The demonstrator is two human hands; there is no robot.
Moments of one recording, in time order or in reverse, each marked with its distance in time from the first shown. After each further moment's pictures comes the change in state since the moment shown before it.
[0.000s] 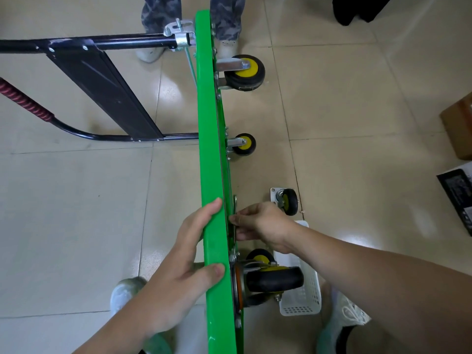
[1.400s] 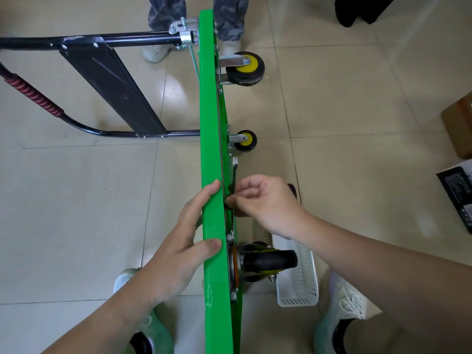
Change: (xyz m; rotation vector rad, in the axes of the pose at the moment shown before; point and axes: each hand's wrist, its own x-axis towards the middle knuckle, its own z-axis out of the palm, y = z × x) left_hand -0.002 0.002 0.003 0.044 0.045 0.006; right_hand -0.061 -0.036 0.018 -0.242 0.056 -0.479
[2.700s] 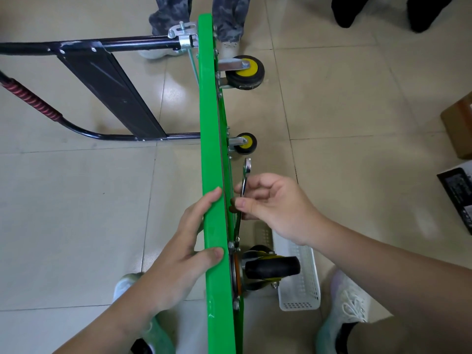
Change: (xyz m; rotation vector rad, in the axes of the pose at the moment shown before) left_hand 0.006 0.000 -0.005 -0.015 -0.031 -0.012; right_hand -0.007 -0.018 -0.014 0.111 -0.074 -0.025
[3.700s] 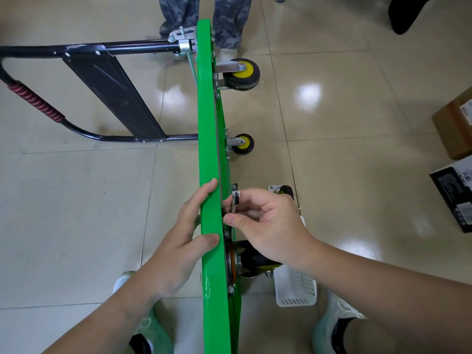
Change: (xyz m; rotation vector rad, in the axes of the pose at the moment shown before) left_hand -0.004 0.001 0.009 -0.028 0.039 0.046; right_hand -0.038 0.018 0.026 -0.086 0.093 -0.272
